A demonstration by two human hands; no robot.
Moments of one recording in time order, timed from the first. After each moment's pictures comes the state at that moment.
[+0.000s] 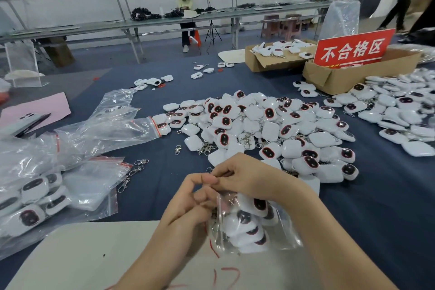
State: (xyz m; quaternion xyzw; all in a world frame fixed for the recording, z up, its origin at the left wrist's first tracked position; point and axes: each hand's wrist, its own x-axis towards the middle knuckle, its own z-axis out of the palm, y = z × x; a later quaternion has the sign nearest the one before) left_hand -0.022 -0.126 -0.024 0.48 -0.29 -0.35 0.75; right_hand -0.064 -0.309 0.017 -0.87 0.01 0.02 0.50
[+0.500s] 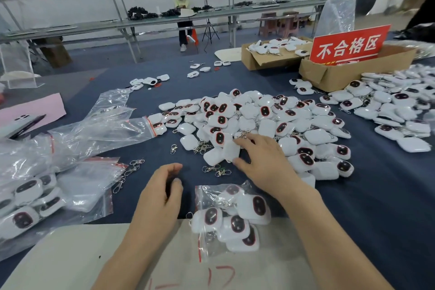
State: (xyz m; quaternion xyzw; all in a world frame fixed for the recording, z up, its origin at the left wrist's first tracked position) left_hand 0.018 -0.118 -0.029 0.85 -0.28 -0.01 0.46; right_hand -0.068 -0.342 -0.007 -0.96 0.21 -0.10 0.17
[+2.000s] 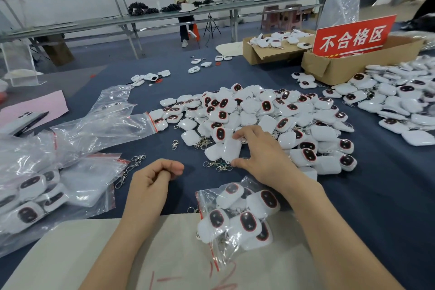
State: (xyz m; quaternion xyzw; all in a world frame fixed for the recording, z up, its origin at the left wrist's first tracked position) left_hand 0.033 -0.120 -0.018 0.77 -0.22 -0.06 0.59; right_hand -0.064 -0.346 -0.012 -0.94 0.18 -0.13 0.24
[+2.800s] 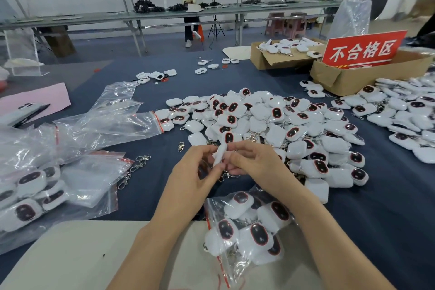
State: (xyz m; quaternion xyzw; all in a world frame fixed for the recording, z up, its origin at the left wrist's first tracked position) left_hand 0.030 -0.160 -0.022 0.77 -0.38 0.00 0.50; right_hand -0.054 -0.325 -0.008 -0.75 0.11 -0.16 0.63
